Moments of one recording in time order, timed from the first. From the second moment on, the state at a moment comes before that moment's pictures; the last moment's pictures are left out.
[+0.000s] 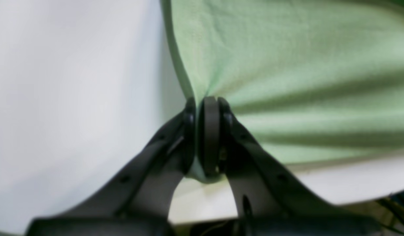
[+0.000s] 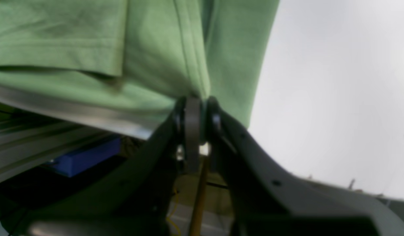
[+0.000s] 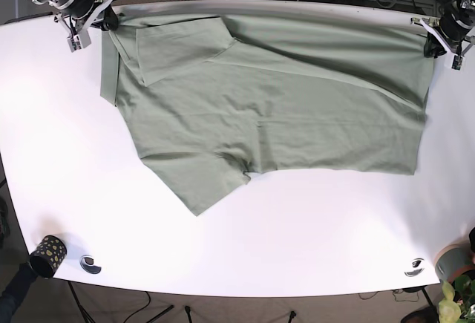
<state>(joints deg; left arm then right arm) 28.6 -20.9 -37.5 85.5 -15.4 -40.7 27.0 -35.7 15.7 33.7 102.3 32.2 37.2 -50.8</state>
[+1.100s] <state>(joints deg) 29.2 -17.1 -36.7 97.9 -18.5 -40.1 27.4 -30.7 8.6 34.5 107.6 31.6 39.9 -56.4</state>
